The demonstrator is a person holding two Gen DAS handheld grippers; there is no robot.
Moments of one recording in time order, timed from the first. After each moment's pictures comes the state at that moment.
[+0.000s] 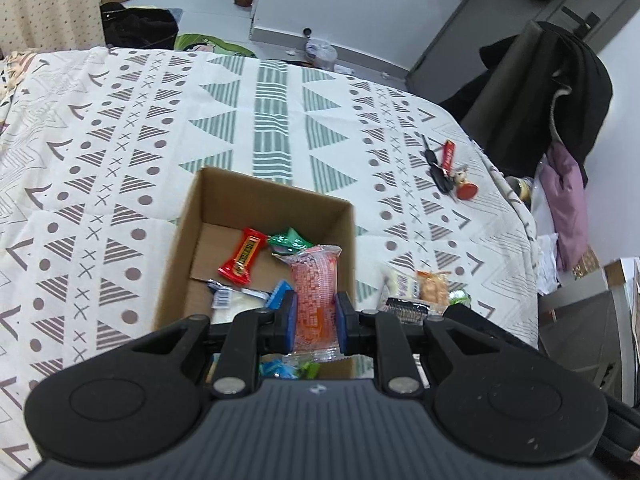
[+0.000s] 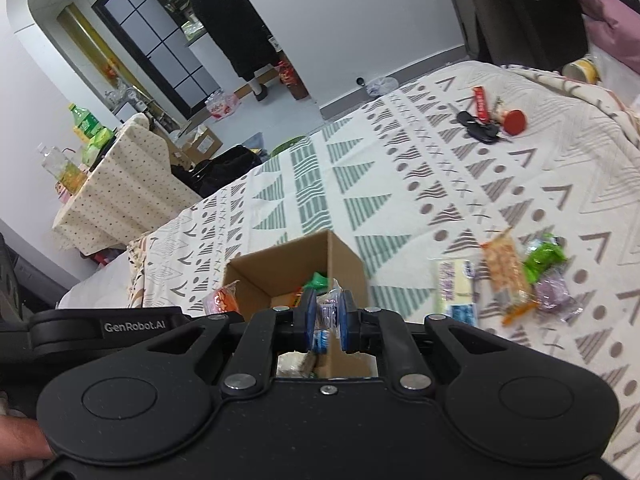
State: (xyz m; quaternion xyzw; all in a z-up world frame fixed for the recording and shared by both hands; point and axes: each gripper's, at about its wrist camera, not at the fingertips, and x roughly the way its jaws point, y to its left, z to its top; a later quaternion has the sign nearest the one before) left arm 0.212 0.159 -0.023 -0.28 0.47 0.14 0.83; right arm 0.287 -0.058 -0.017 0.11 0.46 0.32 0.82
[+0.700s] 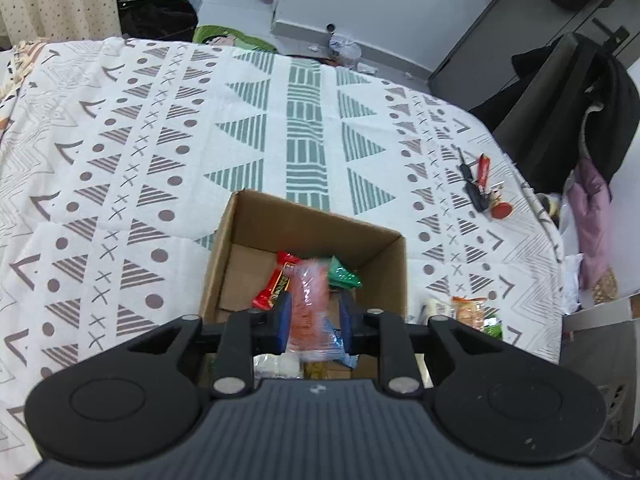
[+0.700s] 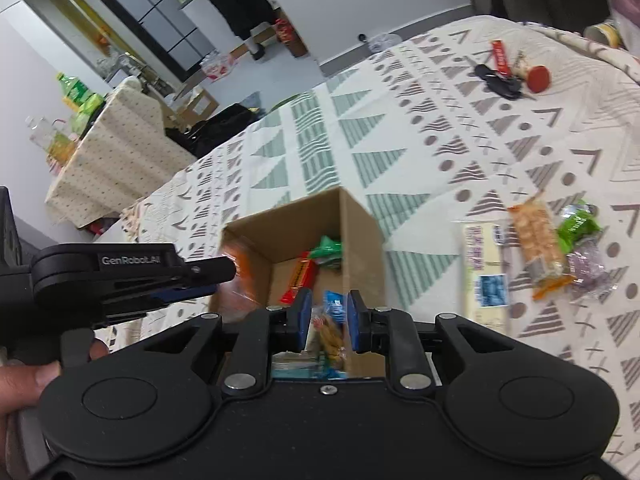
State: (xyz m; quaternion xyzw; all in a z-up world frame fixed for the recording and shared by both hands) left arm 0.233 0.199 -0.044 -0.29 0.48 0.16 0.81; right arm 0.294 -0.035 -0.041 0.09 0.51 0.32 0.79
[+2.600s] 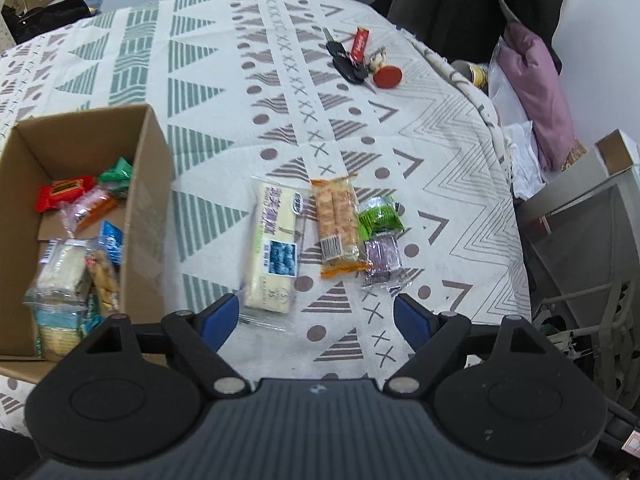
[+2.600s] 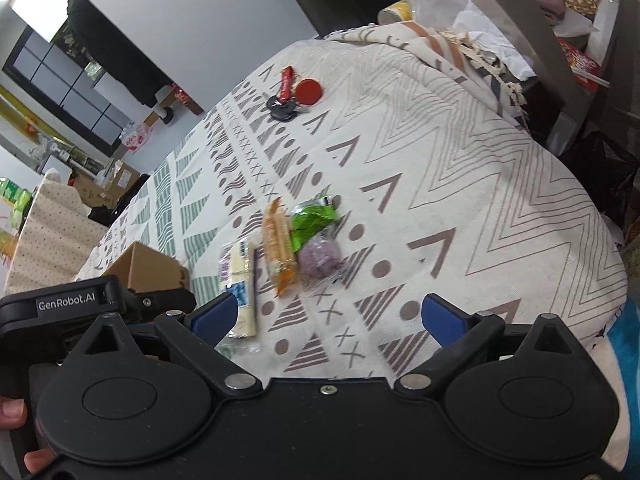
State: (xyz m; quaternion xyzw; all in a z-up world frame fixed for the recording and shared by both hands) left arm 0.291 0.000 -0.075 -0.21 0.55 0.06 0.81; right arm 0.325 -0.252 -0.096 0.17 0.51 0.20 0.82
